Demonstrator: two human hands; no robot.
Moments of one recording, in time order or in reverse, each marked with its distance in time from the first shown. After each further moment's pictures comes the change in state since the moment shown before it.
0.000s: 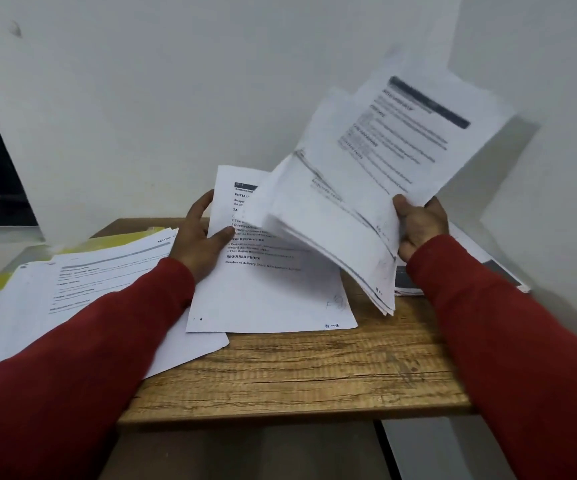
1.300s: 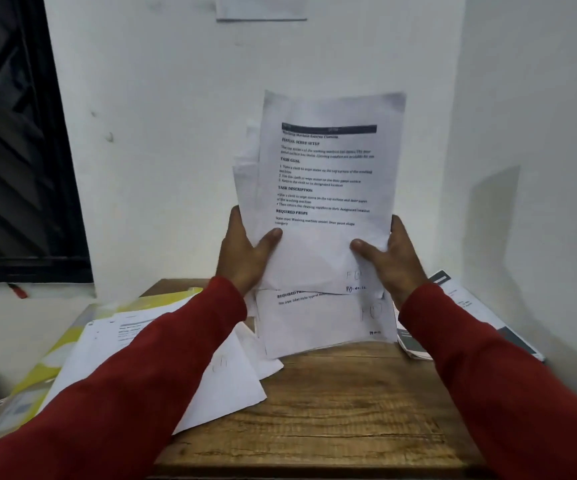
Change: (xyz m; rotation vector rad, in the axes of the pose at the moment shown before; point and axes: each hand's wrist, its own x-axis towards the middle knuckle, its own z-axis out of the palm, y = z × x) left_hand 0.003 0.109 -0.001 -0.004 0.184 0.276; right_hand -0.061 -0.040 0.064 -0.358 -0.489 -0.331
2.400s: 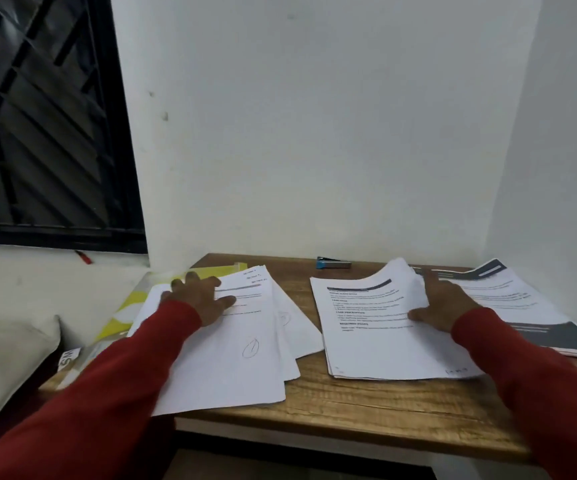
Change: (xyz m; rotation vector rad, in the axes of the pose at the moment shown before) left_hand -0.044 -0.071 -0.137 1.228 -0.429 -0.545; right_hand -0.035 0.042 -0.020 -1.286 -0.368 0.423
